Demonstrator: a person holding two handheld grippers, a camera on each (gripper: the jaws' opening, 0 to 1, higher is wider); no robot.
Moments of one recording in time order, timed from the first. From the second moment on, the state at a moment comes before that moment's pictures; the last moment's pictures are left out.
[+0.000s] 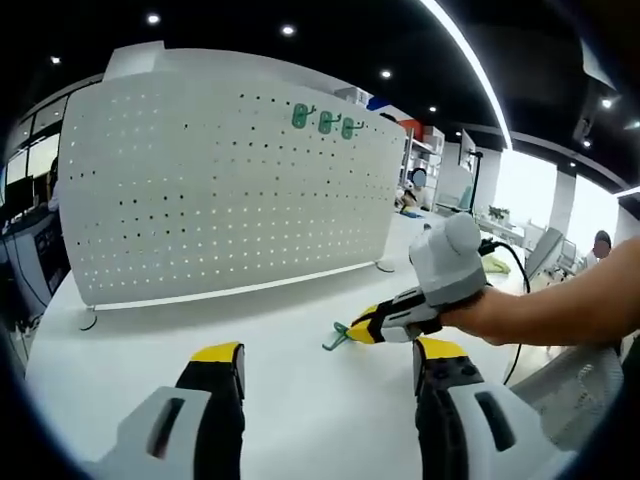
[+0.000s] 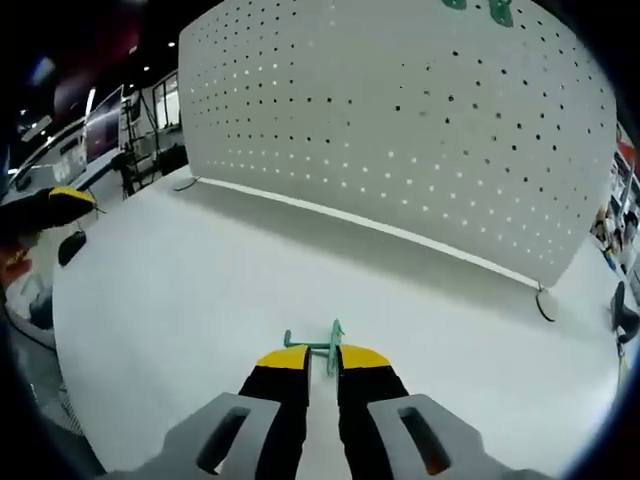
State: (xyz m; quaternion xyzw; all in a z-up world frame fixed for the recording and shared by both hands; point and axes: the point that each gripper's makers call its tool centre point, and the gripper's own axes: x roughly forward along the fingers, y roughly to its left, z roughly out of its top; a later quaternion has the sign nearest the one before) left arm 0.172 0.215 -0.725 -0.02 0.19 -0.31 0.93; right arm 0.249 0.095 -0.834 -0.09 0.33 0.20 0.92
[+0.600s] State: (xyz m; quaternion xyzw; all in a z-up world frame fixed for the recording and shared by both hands) left arm 0.173 0.216 -0.727 -0.02 0.19 -0.31 0.93; right arm 0.247 0.086 -0.835 -0.01 0.35 0.19 0.92
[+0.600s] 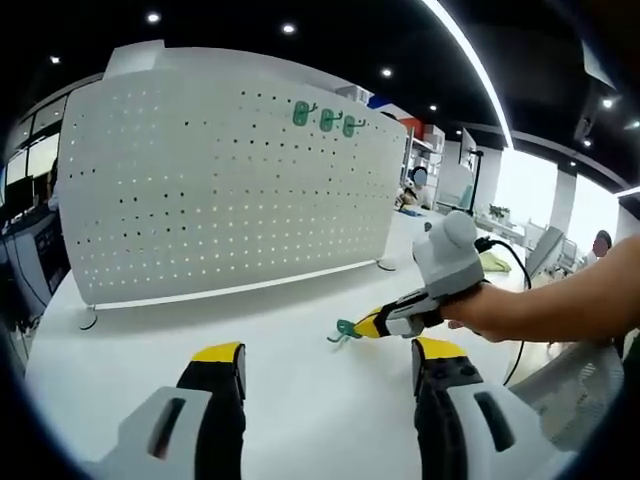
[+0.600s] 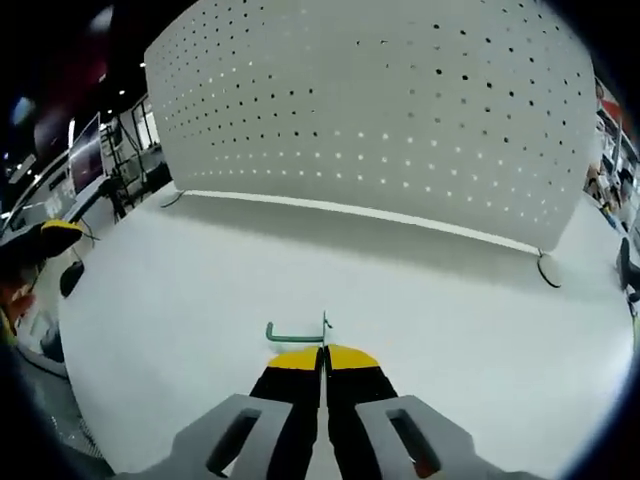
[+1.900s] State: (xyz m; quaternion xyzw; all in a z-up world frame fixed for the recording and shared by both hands) left arm 0.191 0.236 -0.669 -0.04 0.13 -0.37 0.92; right arm 0.208 0.139 -0.685 0.36 0.28 0.35 0.82
